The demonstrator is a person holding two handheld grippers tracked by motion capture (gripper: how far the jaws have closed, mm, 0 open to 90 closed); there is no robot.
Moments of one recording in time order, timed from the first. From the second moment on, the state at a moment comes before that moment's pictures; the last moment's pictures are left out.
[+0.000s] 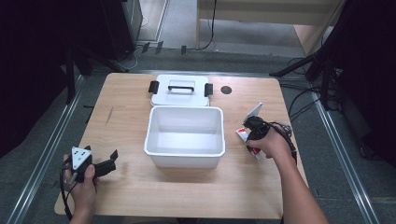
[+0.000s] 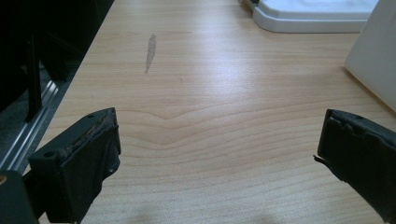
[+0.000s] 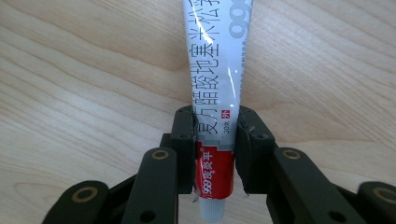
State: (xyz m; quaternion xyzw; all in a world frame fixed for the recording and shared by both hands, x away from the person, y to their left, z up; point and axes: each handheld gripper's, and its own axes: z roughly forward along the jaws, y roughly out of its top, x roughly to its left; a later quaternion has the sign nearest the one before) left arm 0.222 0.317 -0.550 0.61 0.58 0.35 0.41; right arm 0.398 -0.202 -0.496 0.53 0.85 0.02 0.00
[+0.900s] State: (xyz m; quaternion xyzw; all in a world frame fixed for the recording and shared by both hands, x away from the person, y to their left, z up) left arm 0.223 0.318 -0.550 0.61 0.59 0.34 0.41; right arm 0.408 -0.190 -0.417 0.51 0.86 0.06 0.01
